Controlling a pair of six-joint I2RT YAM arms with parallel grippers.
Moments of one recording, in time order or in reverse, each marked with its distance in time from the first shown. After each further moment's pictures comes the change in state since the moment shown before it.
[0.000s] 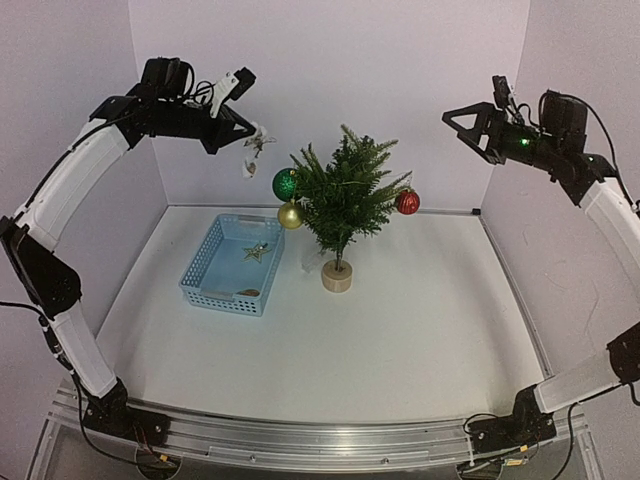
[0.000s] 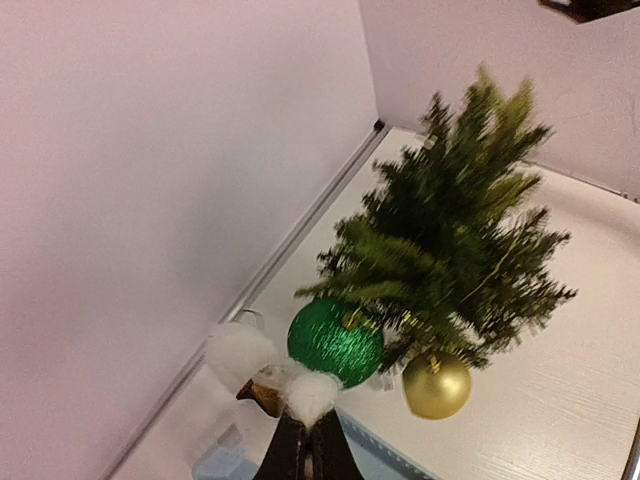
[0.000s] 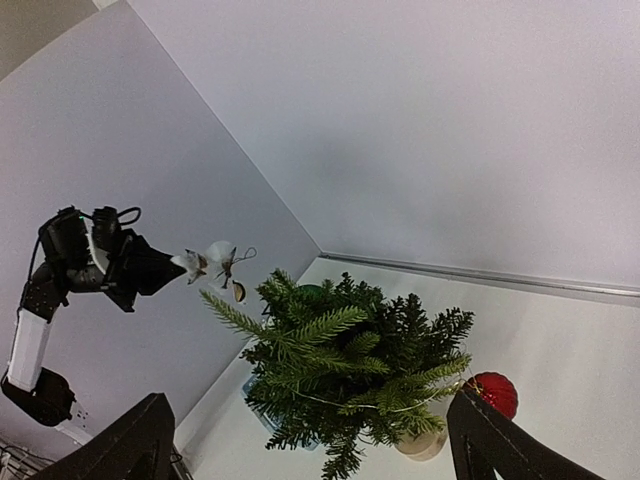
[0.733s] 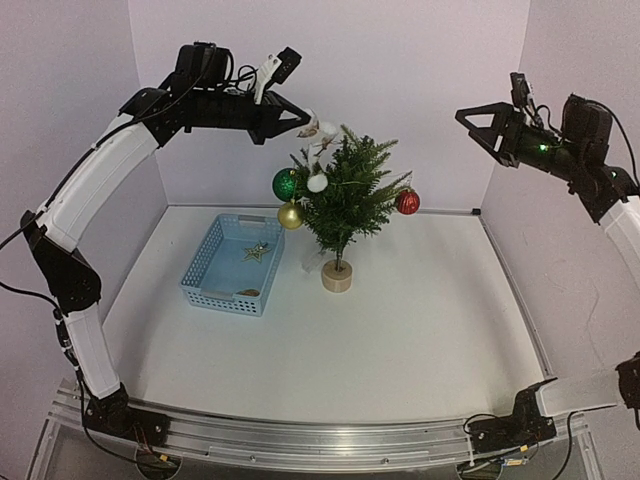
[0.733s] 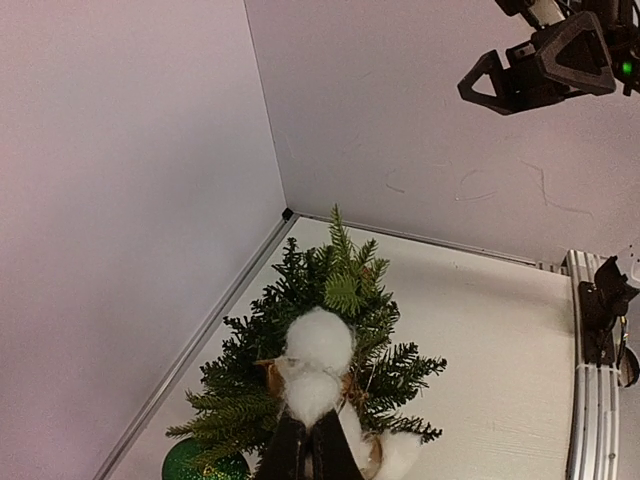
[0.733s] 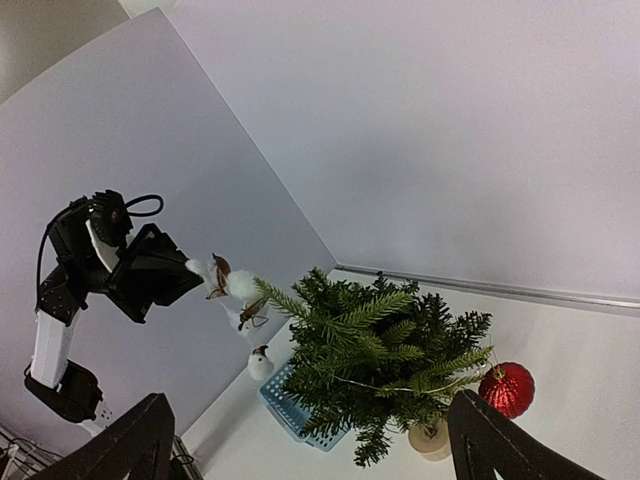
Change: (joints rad) left arm -0.223 0.108 0.203 0.076 0.048 -0.171; right arm 0.018 -0.137 -0.067 0.006 0.014 0.020
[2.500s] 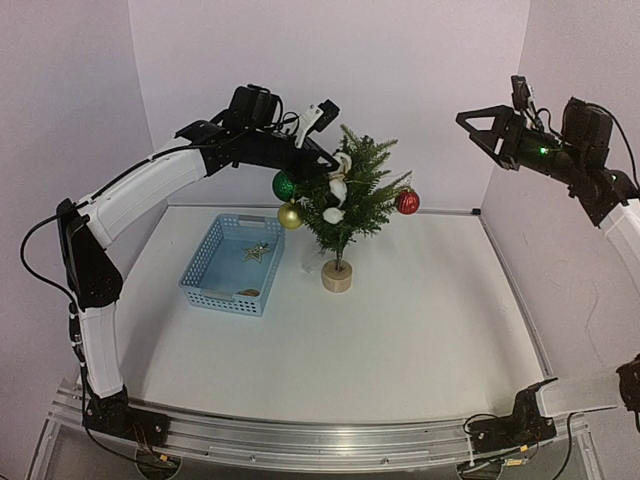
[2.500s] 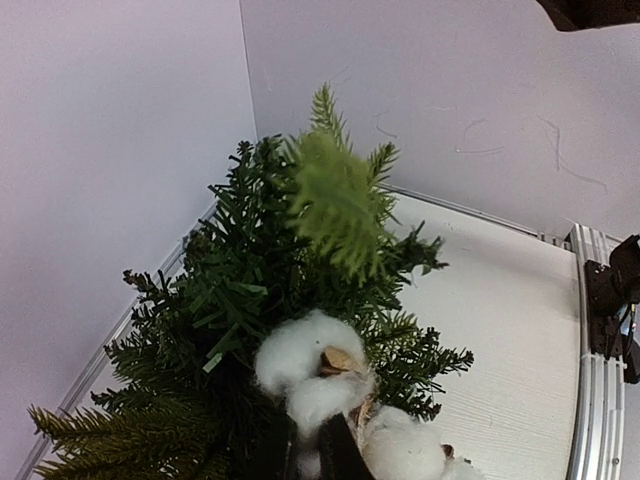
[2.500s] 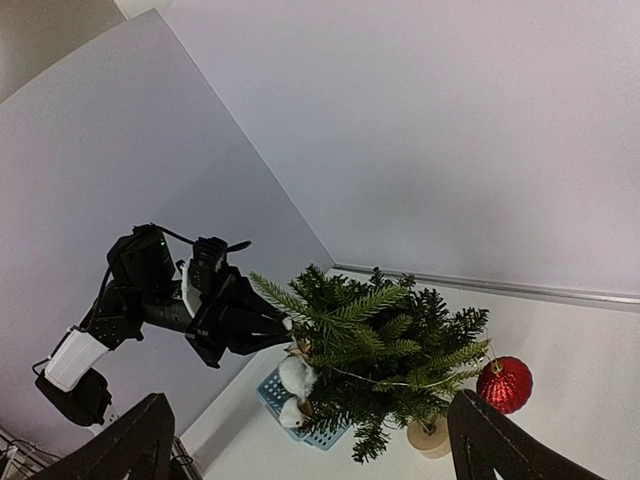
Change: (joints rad) left arm -0.064 0.117 -0.155 0.140 -0.045 -0.066; right arm 0.000 -0.021 -0.027 0.008 0.008 0.004
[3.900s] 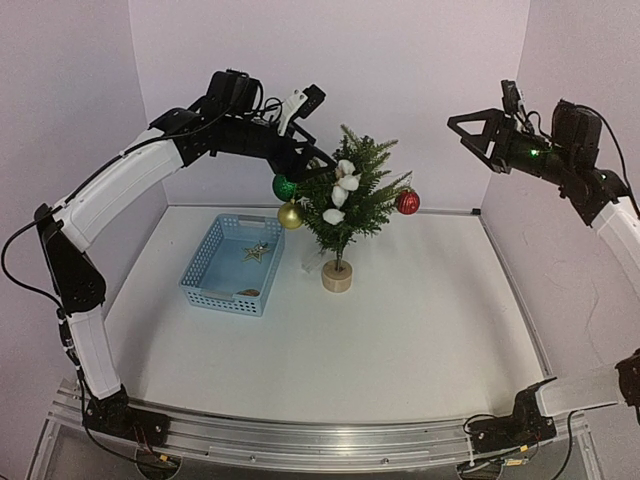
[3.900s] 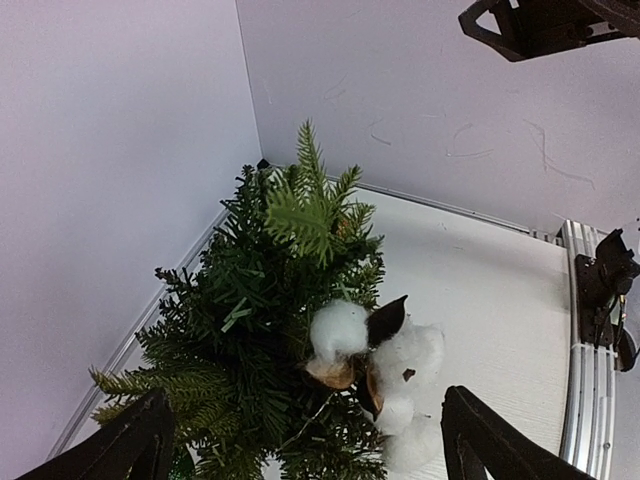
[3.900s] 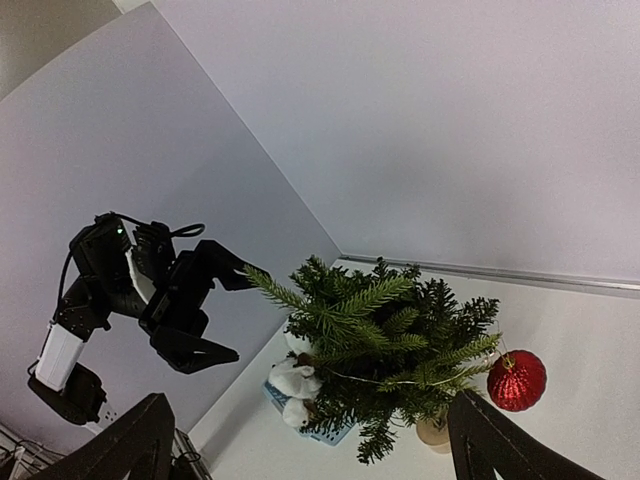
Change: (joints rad) left arm 0.013 -0.092 0.000 -0.079 0.005 0.039; right arm 0.021 0.026 -0.021 0.027 -0.002 0.022
